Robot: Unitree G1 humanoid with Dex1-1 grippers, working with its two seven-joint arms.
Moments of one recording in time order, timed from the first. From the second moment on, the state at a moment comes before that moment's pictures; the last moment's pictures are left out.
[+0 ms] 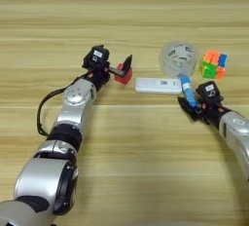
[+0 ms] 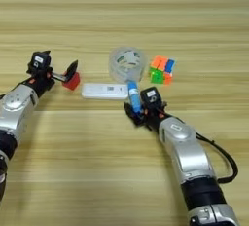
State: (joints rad) left arm -0.62 0.10 0.07 0.92 -0.05 -0.36 -0.38; right arm -0.20 -0.24 0.07 0.20 0.09 0.29 0.38
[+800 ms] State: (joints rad) left arm -0.61 0.10 0.07 0.91 -0.05 -0.36 -0.38; right arm -0.19 -0.24 0.08 0.19 0.08 0.28 0.38
